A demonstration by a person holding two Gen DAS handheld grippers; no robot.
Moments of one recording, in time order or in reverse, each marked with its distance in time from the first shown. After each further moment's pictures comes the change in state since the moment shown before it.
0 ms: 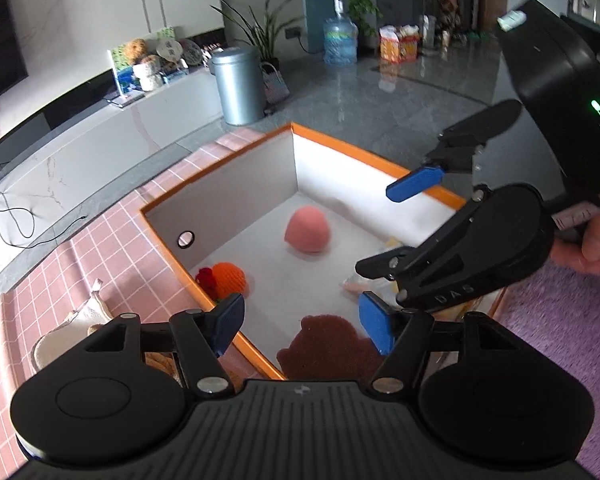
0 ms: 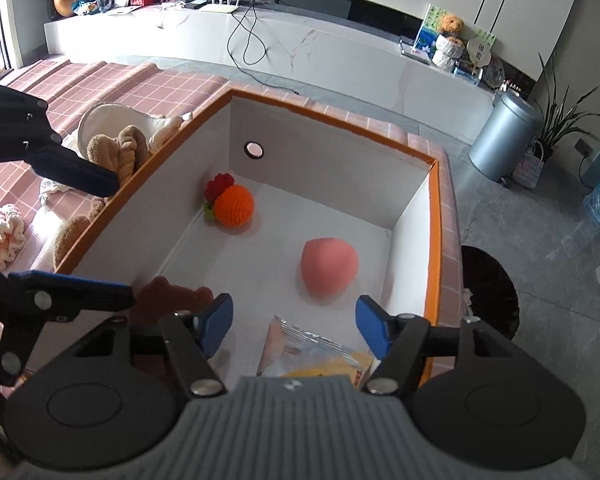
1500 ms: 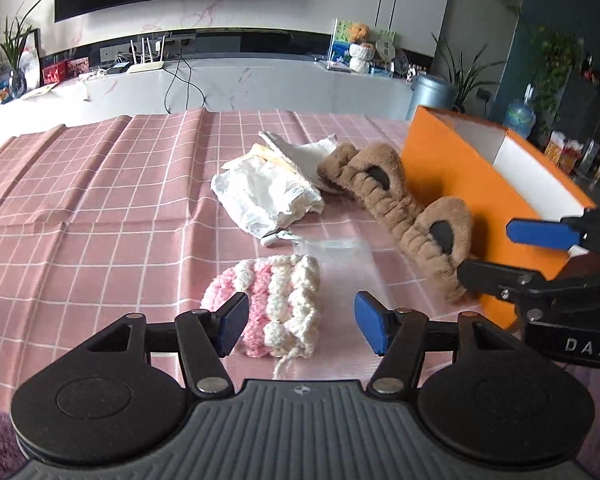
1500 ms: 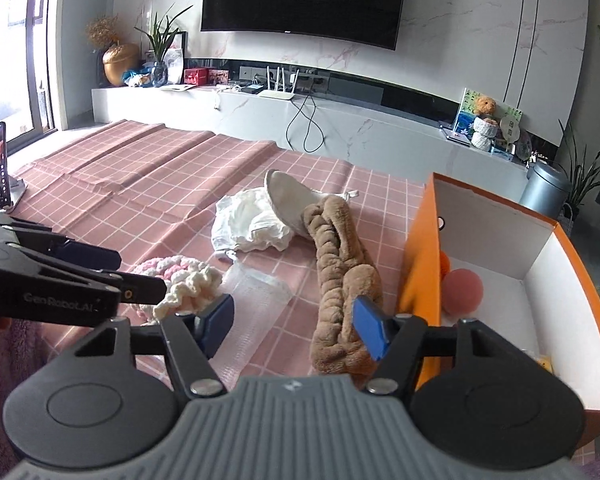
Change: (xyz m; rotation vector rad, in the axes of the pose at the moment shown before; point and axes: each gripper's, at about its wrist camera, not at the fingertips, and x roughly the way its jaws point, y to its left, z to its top) left arm -0.093 0.092 -0.189 -0.529 -0.043 0.321; right arm -0.033 0.212 -0.025 0.007 -0.250 0.090
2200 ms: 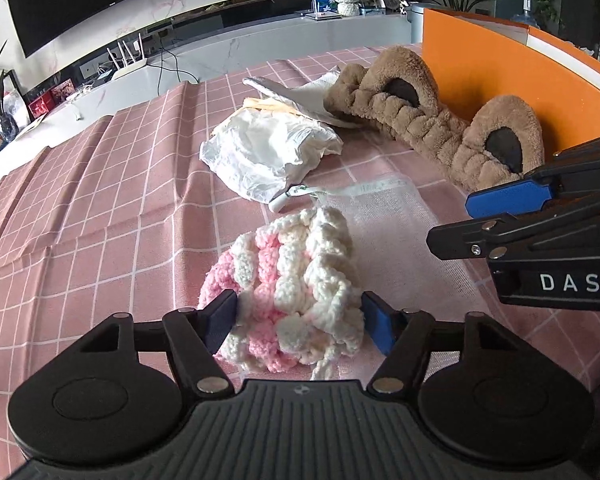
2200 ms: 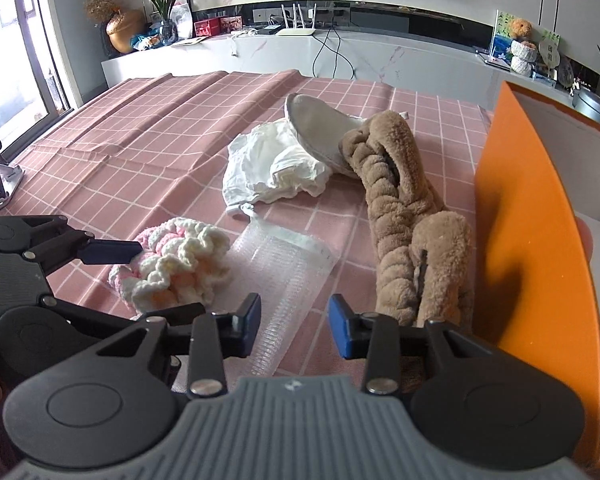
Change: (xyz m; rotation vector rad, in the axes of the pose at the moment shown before) left arm 0.061 -0.010 -0.009 0.195 0.106 0.104; right arm 0.094 -0.009 -0.004 0.115 0.185 0.142
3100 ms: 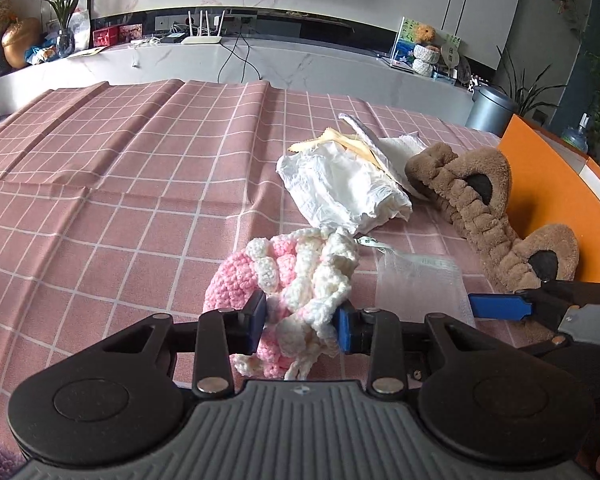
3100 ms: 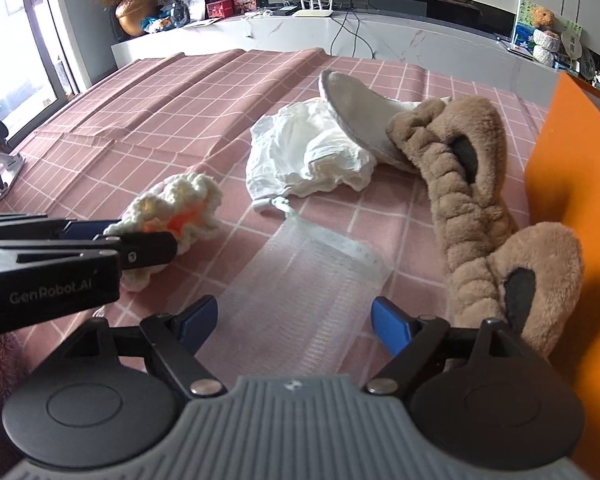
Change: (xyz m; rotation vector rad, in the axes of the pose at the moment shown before) left arm -0.017 0.058 0.000 -0.372 -0.073 -0.031; right arm 0.042 0.027 0.010 -0.058 0.048 0.037
